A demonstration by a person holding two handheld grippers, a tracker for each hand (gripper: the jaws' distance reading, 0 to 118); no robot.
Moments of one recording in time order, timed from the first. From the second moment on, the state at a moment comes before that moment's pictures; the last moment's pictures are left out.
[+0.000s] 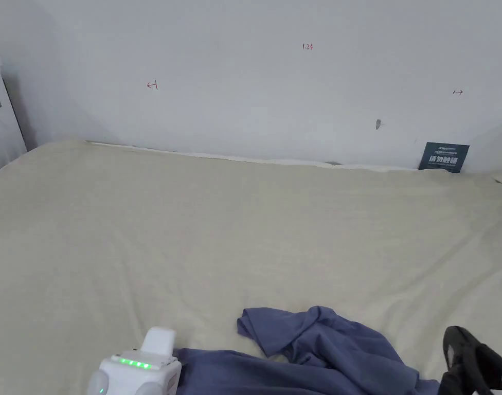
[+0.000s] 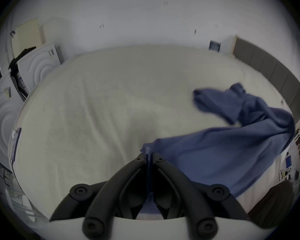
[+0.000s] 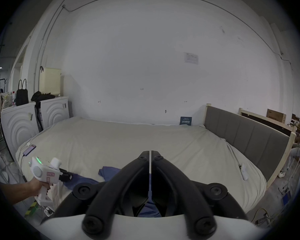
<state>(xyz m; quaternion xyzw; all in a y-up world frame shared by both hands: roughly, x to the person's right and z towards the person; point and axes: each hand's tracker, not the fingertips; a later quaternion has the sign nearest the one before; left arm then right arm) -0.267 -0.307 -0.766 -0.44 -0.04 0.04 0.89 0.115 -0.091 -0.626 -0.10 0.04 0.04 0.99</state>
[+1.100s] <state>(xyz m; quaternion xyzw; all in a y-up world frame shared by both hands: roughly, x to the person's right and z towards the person) -0.278 -0.192 -0.642 -0.26 0.02 0.05 0.96 0.045 -0.300 -0.993 -0.44 0.29 0.29 0.80</state>
